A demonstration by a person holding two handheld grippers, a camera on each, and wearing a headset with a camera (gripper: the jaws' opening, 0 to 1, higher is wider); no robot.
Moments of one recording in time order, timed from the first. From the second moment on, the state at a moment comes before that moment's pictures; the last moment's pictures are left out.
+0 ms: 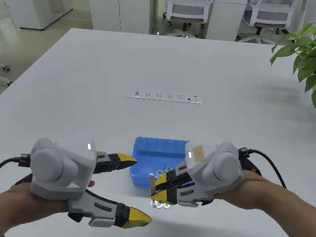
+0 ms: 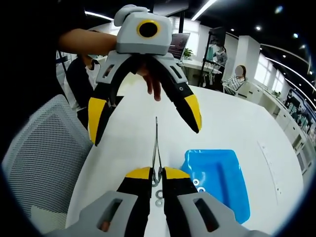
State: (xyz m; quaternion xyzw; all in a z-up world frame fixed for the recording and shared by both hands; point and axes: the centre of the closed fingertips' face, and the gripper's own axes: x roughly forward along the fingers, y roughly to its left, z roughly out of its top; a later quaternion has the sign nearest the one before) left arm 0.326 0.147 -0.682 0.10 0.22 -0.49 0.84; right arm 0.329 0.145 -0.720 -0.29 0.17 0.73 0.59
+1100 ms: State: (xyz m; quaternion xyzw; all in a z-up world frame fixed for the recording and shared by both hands) left arm 0.347 0.159 -0.680 0.07 0.22 -0.45 0.86; right arm 0.398 0.131 -0.698 -0.28 0.16 0.70 0.64
